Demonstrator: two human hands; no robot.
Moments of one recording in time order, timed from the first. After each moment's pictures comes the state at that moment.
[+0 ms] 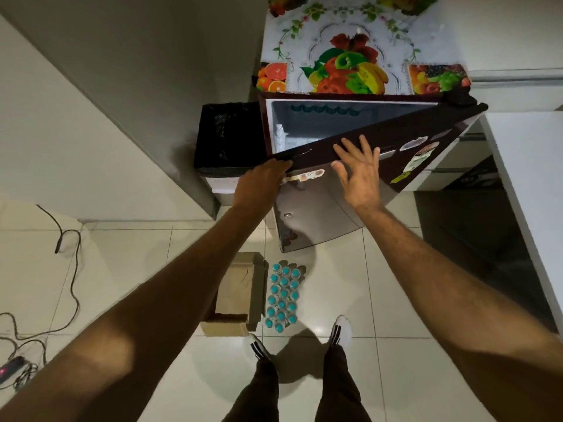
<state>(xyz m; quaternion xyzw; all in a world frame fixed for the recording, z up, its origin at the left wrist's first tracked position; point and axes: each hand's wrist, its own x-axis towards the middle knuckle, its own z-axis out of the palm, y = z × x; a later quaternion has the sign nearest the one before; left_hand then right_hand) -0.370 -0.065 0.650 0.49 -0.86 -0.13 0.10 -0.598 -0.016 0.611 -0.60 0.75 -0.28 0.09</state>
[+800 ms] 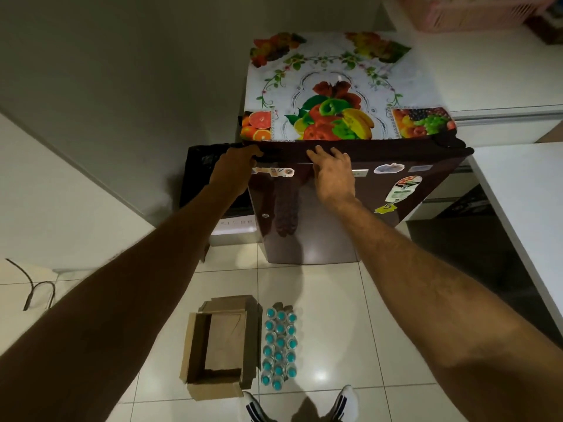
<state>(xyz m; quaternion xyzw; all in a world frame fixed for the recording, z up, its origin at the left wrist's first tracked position) -0.396 -0.235 0.650 0.51 -0.84 -0.14 0.12 -0.604 -0.143 0.627 -0.60 0.79 -0.13 0.04</state>
